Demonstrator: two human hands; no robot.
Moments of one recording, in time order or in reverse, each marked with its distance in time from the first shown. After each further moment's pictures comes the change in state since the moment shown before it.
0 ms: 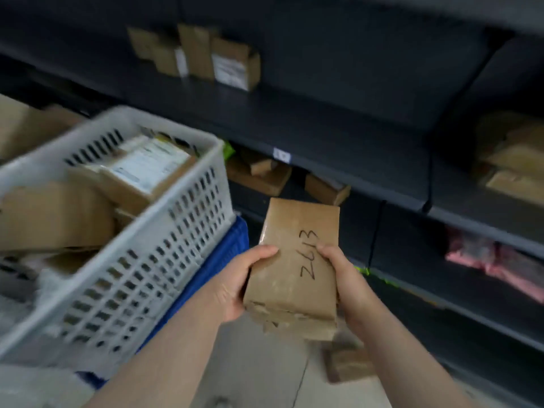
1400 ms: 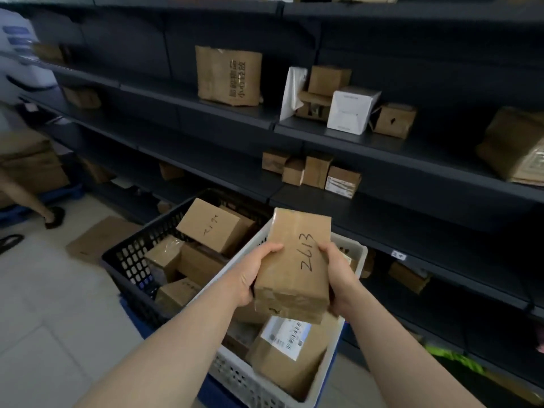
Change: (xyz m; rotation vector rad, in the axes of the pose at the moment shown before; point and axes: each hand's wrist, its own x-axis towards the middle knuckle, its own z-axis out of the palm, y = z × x) left_hand -0.247 0.235 -0.272 0.091 0.137 0.195; right_hand -0.106 -0.145 0.417 0.087 -0.045 -0.114
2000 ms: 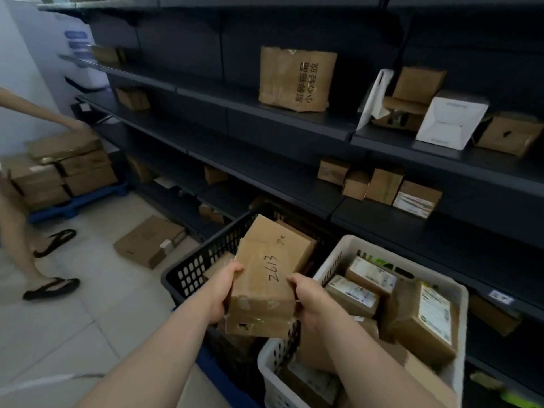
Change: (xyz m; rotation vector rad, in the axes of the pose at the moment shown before) left_hand 0.040 0.047 -0.239 -0.061 0.346 -0.106; right_hand 0.110 0.038 0.222 -0.131 -0.103 0.238
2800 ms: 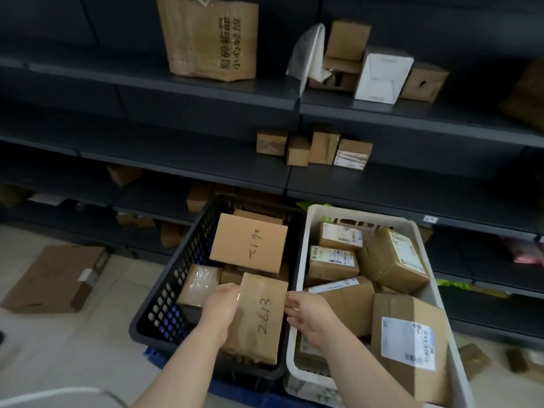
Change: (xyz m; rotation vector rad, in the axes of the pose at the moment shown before) left_hand 0.074 0.011 -0.029 0.401 -0.120 0.051; right_hand 0.035 0.040 0.049 0.346 0.389 0.120
